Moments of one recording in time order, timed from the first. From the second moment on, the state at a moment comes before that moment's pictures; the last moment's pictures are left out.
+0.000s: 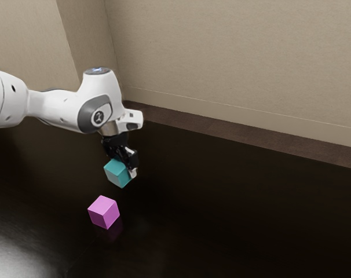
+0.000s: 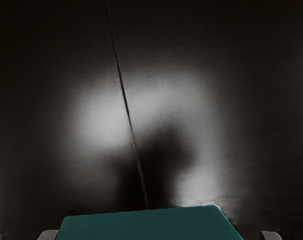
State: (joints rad) arm 0.03 0.20 -0.03 -2.02 -0.01 2.23 0.21
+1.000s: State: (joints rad) arm 0.04 0.05 -0.01 -2.28 -0.01 2.24 0.13
